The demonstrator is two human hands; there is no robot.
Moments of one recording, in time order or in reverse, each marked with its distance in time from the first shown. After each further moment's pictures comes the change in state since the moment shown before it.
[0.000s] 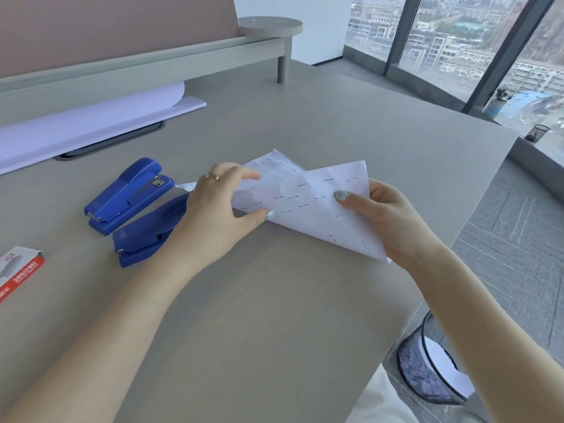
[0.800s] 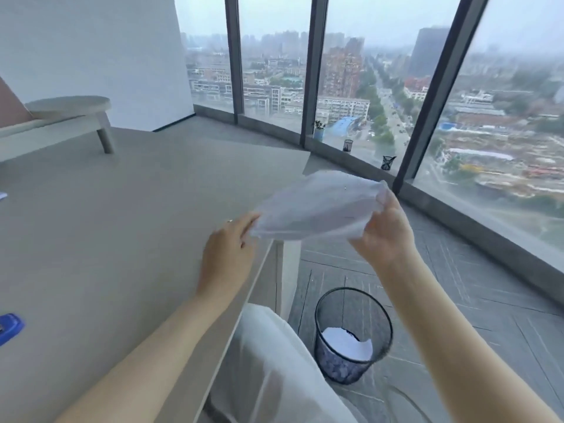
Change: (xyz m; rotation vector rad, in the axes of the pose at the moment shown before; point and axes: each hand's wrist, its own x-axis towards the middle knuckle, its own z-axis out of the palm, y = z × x) left_hand -0.003 0.174 0.135 -0.307 -0.021 0.402; right_hand -0.153 -0.050 -0.135 0.937 0.713 -0.190
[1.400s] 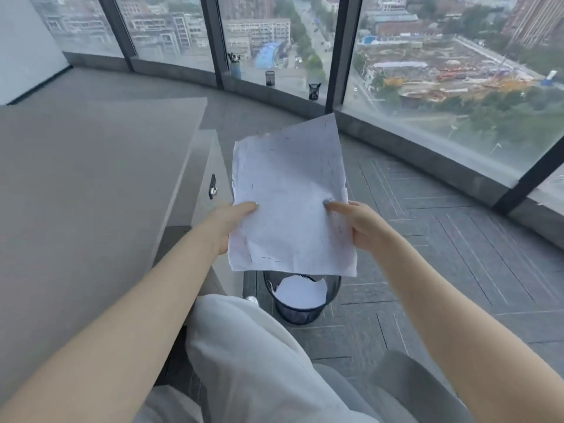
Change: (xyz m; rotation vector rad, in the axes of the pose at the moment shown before) left_hand 0.068 0.009 0.194 -0.665 -0.773 -0.908; right_hand 0.072 -0.063 -0.197 -0.763 0.465 0.106
